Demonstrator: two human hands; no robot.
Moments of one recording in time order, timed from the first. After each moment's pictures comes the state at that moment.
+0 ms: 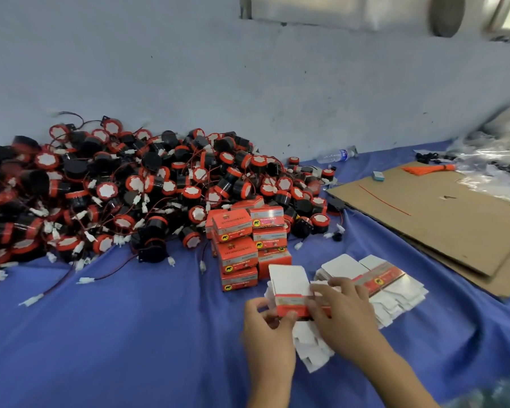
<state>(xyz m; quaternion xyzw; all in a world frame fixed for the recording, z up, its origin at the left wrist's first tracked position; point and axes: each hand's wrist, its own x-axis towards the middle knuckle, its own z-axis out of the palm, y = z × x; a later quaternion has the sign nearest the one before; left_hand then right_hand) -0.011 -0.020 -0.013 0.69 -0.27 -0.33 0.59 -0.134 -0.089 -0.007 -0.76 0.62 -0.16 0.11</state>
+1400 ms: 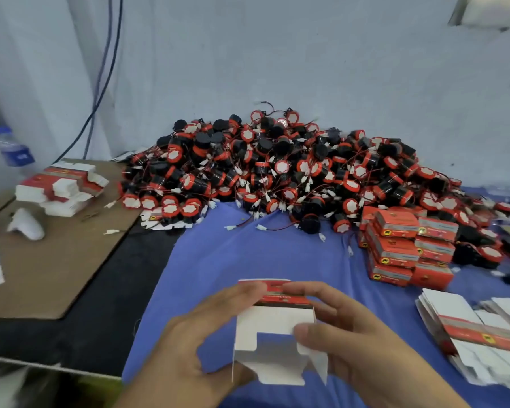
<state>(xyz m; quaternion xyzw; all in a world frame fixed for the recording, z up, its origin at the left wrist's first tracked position) 0.195 0.309 0.083 0.66 -0.54 -0.08 0.52 0.034 0.135 0.113 -0.59 0.18 -0.07 0.78</state>
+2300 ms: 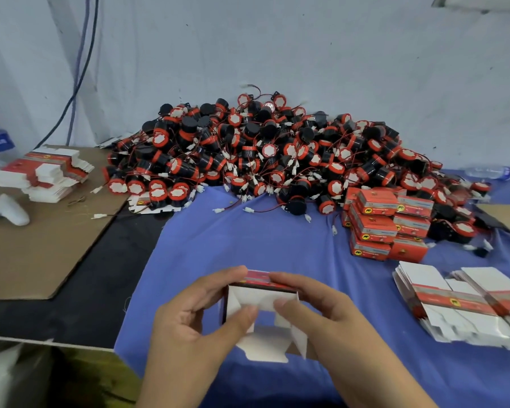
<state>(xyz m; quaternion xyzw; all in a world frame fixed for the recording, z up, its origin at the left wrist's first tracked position) 0.152 0.296 0.058 0.61 -0.38 -0.10 0.69 0.019 0.167 0.096 -0.63 0.27 -0.17 0.71</state>
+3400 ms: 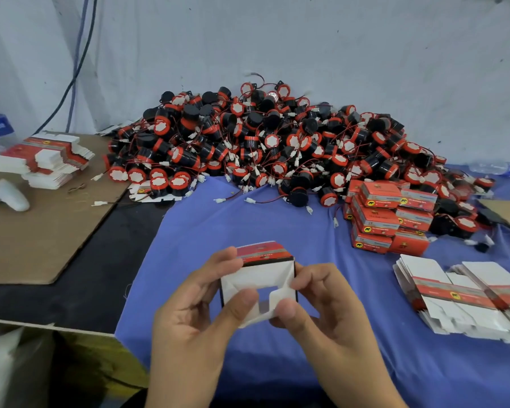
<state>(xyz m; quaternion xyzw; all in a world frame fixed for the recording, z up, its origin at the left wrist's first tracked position) 0.129 0.294 0.064 0.52 -0.29 -0.11 0.79 0.014 0.183 0.076 -0.68 0.13 -0.35 0.64</state>
